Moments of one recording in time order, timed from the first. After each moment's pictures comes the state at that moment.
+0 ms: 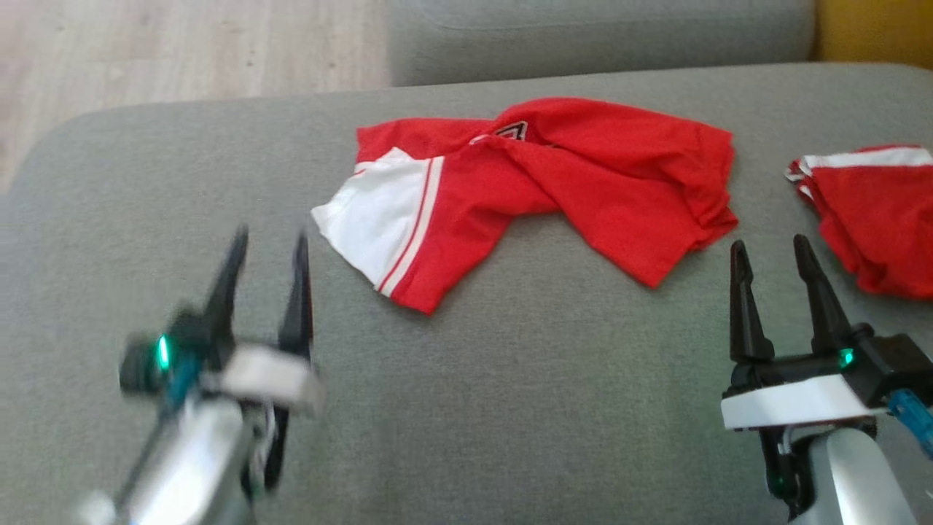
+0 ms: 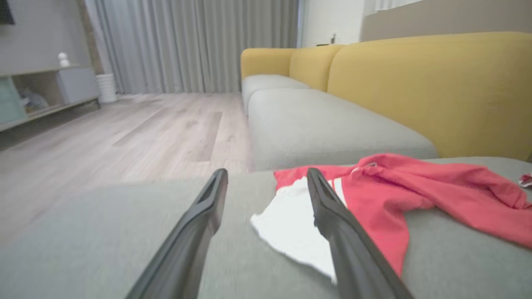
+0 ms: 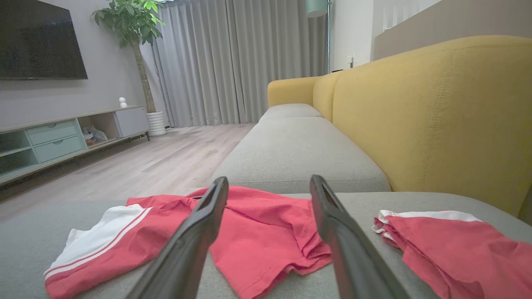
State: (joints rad) left arm -0.43 0.29 -0.52 0.42 -0.49 0.14 -0.25; right arm -0.08 -0.05 0.00 0.14 0.10 0.13 -0.25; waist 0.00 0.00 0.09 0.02
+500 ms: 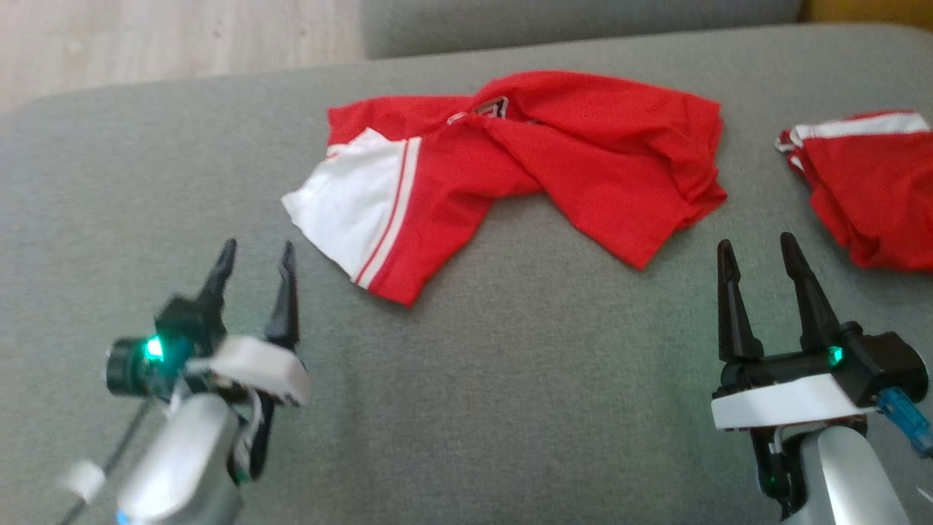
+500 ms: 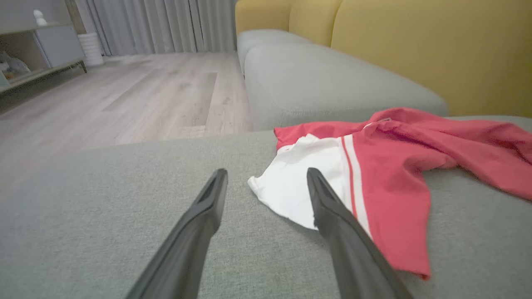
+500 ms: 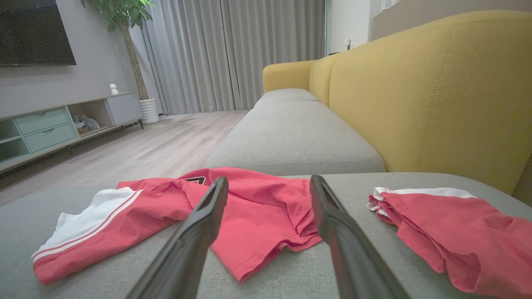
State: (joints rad) left arm -0.34 0.28 -0.47 0.42 -0.47 0.15 -0.20; right arm -0.07 -0.05 0.02 0.13 0.10 0.13 -0.25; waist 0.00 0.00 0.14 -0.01
